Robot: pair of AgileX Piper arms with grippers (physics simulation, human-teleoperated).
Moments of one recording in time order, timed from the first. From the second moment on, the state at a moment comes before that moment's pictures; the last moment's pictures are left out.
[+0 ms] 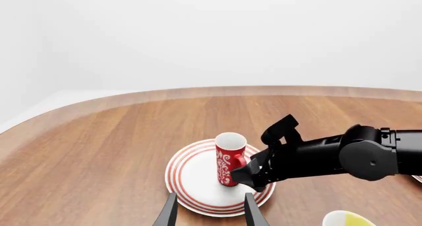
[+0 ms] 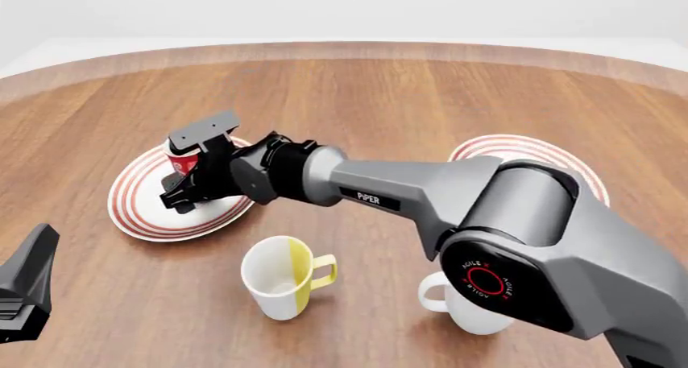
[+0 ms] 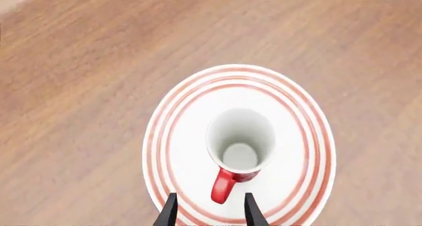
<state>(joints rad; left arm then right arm) 0.00 0.00 0.00 0.00 0.00 0.93 2.39 -1.95 0.23 0.12</state>
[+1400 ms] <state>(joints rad) 0.00 0.00 0.00 0.00 0.00 0.94 2.09 -1.54 0.03 0.12</state>
